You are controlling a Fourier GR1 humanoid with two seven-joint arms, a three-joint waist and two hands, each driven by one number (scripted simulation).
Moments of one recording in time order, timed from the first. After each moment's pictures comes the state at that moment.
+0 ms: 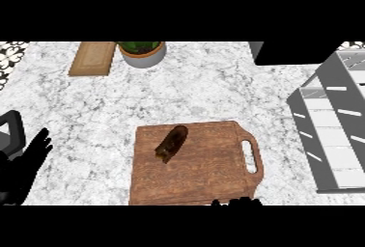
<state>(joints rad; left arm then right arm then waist) 0.10 0.34 0.18 -1.38 0.08 -0.08 0.13 0.12 -0.29 1.03 -1.95 1.76 -0.34 1.02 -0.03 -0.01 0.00</state>
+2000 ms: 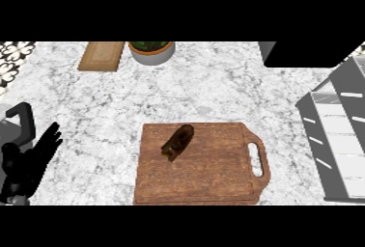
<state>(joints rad) 0.05 0.31 0.16 -1.37 0.05 -0.09 0.14 -0.45 -0.91 -0.04 -1.64 0.77 0.06 0.22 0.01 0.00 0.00</state>
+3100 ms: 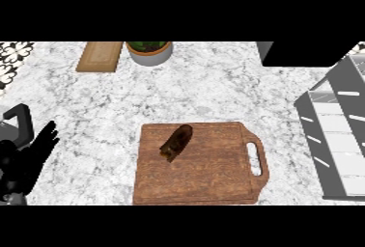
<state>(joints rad) 0.03 0.31 0.20 -1.34 0.04 -0.11 0.14 -0.52 -0.88 -0.14 -1.28 0.77 0.36 0.21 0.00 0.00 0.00</state>
